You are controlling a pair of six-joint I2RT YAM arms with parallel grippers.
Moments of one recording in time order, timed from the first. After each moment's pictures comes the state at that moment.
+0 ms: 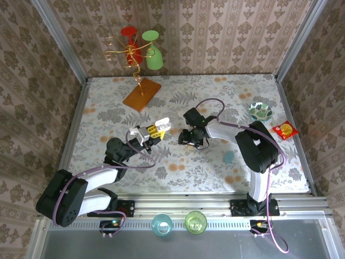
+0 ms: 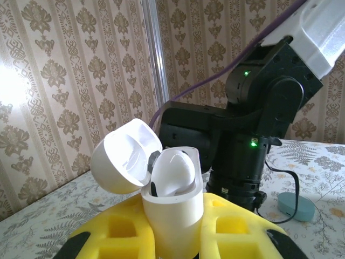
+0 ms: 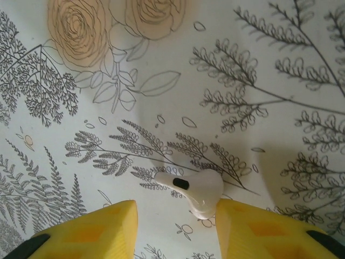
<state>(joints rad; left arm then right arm) -0.51 1.20 0.24 1.16 0.60 0.03 0.59 1.90 1.21 -0.48 -0.23 0.71</state>
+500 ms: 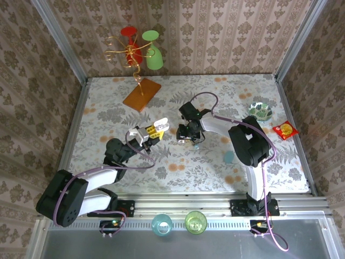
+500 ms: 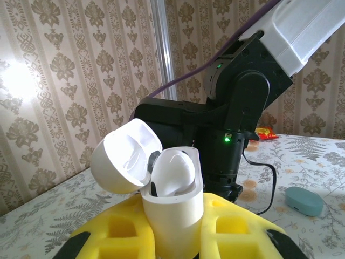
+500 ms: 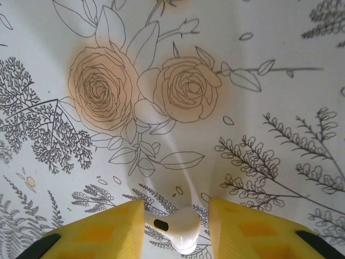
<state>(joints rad) -0.50 1.20 0.23 1.16 0.58 0.04 0.58 2.02 1.39 -0.58 -0.19 0.60</state>
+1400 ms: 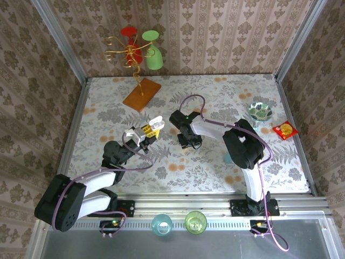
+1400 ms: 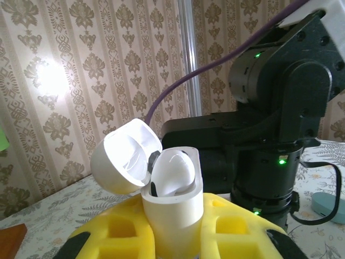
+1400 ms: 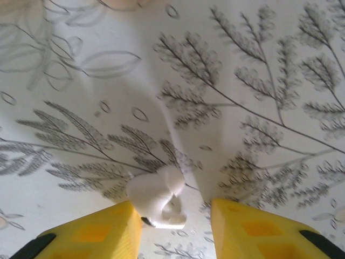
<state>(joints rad) -0.48 1.15 0.19 1.16 0.49 0.04 0.70 2.04 1.46 -0.87 0.13 0.50</state>
